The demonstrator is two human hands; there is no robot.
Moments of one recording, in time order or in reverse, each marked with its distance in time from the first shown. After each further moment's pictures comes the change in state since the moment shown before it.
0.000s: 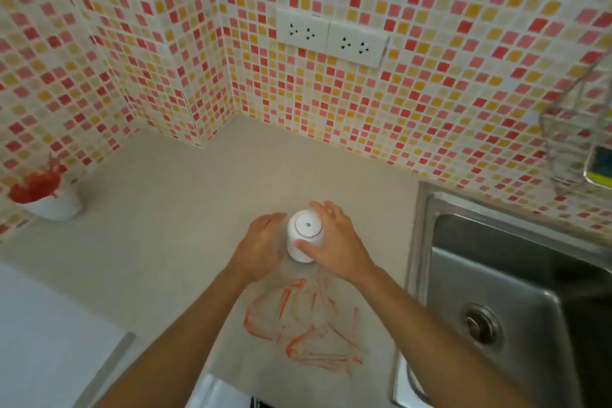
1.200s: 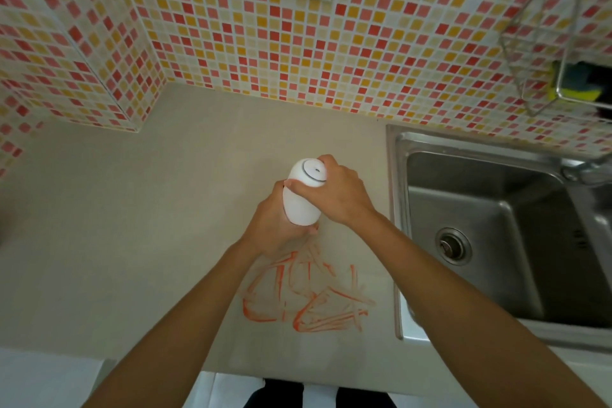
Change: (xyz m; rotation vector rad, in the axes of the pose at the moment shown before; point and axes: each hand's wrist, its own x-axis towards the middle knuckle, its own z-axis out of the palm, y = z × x) left_hand 0.030 0.035 0.018 -0.469 -0.251 -0.043; right_hand 0.019 -0.007 -0.020 0.070 0.220 0.358
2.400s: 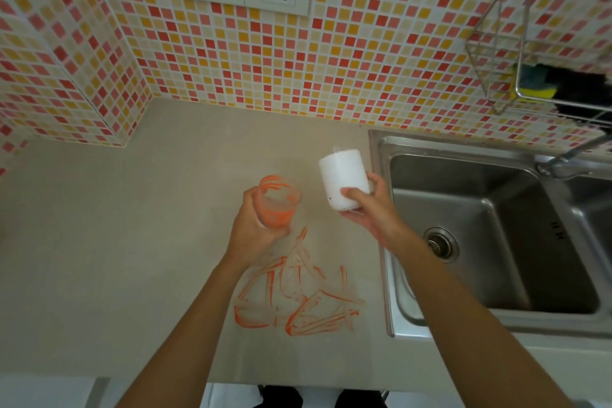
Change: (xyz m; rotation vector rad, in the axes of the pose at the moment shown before) left_hand -0.017 -0.001 -0.004 -0.113 0.221 -0.032; right_hand -0.018 0.081 -0.031 0.997 0.036 0.310
